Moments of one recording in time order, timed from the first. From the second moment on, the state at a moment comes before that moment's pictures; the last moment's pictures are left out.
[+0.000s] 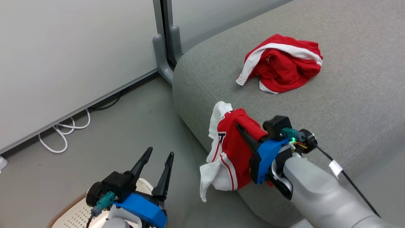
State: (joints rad) left arm -0.25 0.09 -0.37 0.40 -0.32 -0.13 -0.26; right arm -0.77 -0.14 0.89 1.01 0.64 0.13 -0.26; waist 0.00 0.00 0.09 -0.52
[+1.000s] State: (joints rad) left arm -0.65 0.24 -0.57 0.29 -0.23 -0.13 -0.26; right arm -1.20 -0.67 0.41 1.15 0.72 0.13 -0.26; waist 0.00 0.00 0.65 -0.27
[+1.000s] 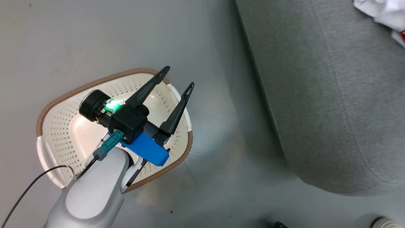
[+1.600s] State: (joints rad) left arm -0.62 0.21 -0.55 0.30 -0.26 -0.13 -0.26; right arm -1.05 -0.59 0.22 1.11 0.51 0.13 -0.26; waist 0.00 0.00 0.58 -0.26
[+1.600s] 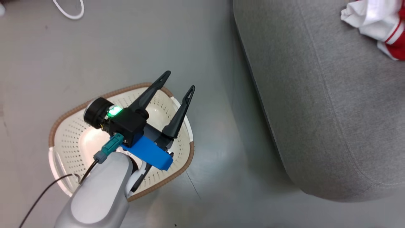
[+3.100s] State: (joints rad) left arm -0.12 0.06 -0.13 0.37 -0.30 -0.13 -0.26; right arm 0.00 -0.13 -0.06 0.08 0.04 0.13 -0.08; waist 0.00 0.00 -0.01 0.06
